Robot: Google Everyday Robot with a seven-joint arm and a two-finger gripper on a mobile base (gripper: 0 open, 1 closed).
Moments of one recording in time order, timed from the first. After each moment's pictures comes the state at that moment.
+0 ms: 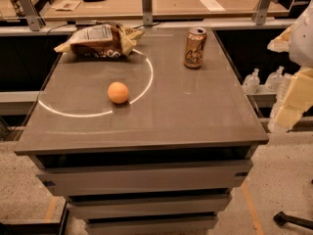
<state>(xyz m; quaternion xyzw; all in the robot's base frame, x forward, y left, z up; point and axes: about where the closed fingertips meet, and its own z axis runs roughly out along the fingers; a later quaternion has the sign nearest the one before) 0.438 -0.216 0.979 -0.60 0.78 -0.04 0.16</state>
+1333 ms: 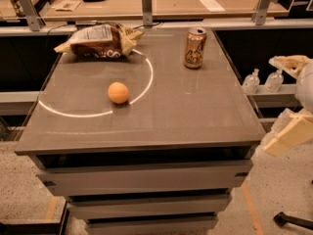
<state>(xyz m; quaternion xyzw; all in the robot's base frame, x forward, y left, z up) 0.421 -0.207 0.949 -0.59 0.74 -0.02 0.32</state>
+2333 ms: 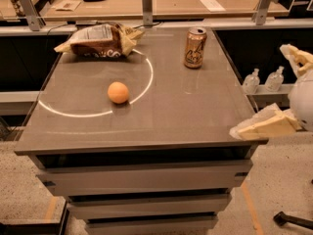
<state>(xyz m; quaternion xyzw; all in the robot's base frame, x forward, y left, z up) 0.442 -0.194 0.966 -0.47 0.72 -0.04 0.50</state>
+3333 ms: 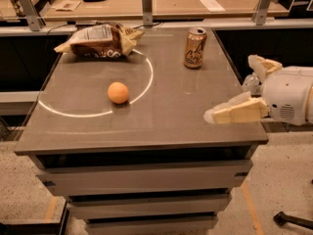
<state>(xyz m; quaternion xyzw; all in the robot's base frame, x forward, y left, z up) 0.484 -0.155 0.944 -0.40 0.72 0.16 0.55</state>
